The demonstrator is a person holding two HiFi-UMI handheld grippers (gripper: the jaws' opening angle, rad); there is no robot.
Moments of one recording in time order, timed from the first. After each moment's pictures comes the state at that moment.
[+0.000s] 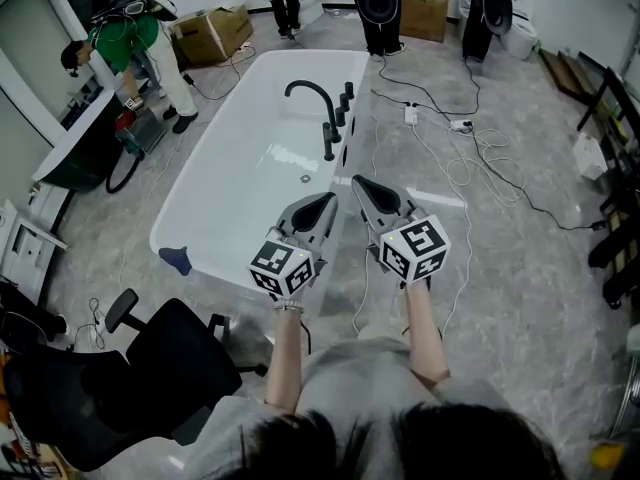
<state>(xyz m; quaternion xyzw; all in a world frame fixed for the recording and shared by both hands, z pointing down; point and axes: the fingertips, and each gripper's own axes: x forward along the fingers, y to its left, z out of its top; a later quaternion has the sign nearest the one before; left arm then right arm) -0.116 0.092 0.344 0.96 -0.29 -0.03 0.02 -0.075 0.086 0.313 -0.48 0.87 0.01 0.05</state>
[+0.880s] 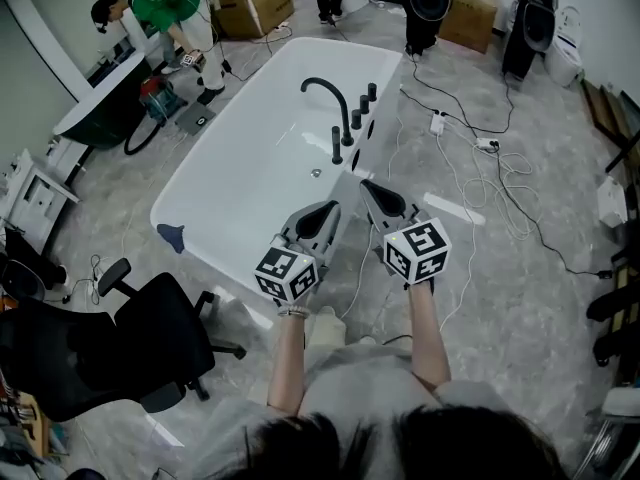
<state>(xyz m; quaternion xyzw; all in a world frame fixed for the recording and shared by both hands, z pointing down) -0.058 0.047 0.365 0.92 -0.38 -0.03 0.06 -0.008 0.021 0.339 -0.43 0.90 -0.03 0.01</state>
